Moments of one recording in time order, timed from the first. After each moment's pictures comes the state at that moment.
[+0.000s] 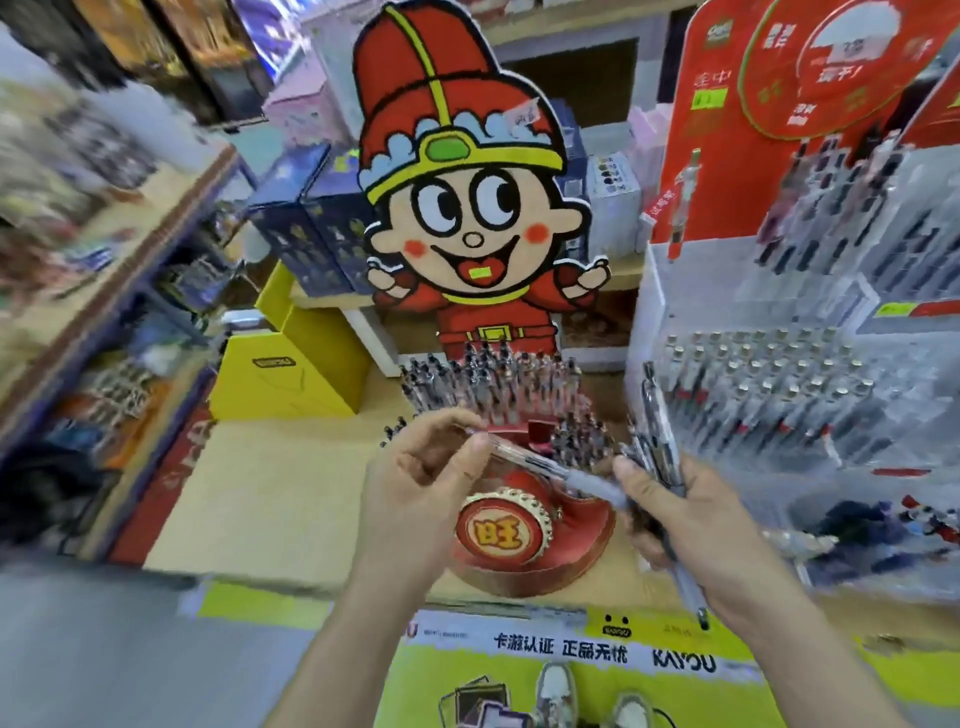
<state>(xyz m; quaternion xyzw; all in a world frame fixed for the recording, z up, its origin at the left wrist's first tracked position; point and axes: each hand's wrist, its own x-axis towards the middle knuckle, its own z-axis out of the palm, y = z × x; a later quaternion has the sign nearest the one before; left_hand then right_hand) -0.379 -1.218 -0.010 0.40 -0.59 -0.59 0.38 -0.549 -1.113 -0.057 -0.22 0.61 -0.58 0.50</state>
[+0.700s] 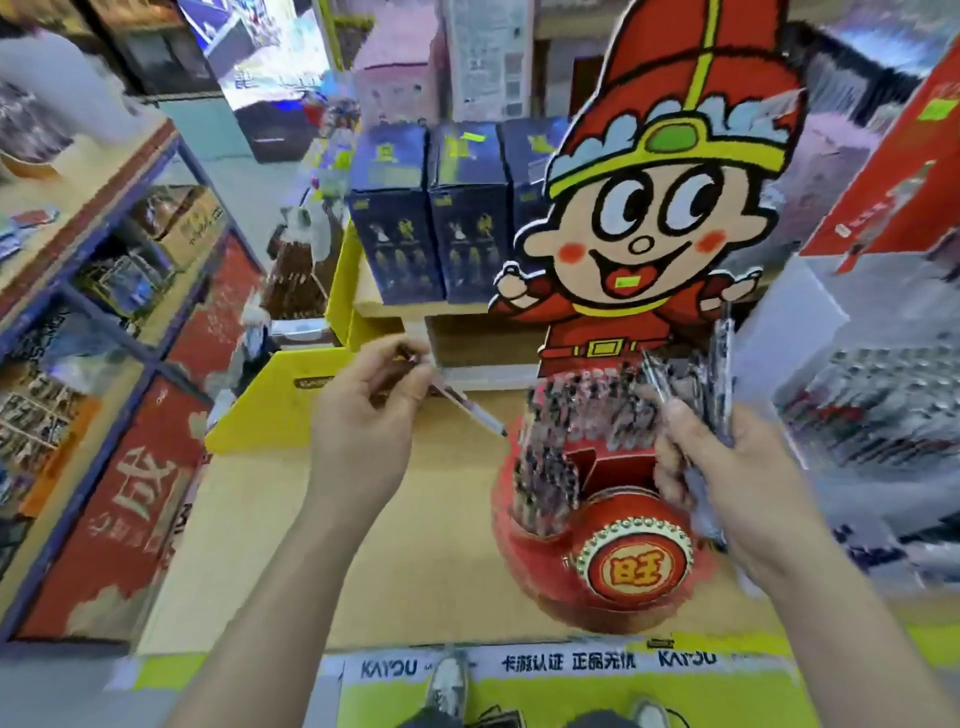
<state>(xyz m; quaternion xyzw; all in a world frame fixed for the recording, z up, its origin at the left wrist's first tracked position) -0.271 -1.416 -0.033 0.35 -0.70 -0.45 0.43 -0.456 -1.231 -0.035 -0.23 0.64 -0.63 0.37</state>
